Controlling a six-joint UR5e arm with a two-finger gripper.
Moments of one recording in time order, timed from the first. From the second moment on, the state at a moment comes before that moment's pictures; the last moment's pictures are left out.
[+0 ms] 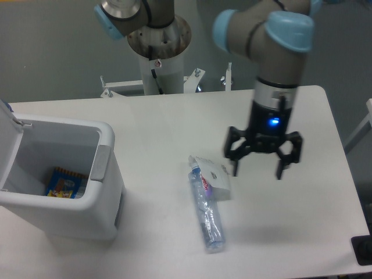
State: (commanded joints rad) arm 2.75 -1.91 -1.54 -0.92 1.15 0.78
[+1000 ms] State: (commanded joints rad) arm 2.68 -1.98 -1.45 -1.19 1.60 1.04
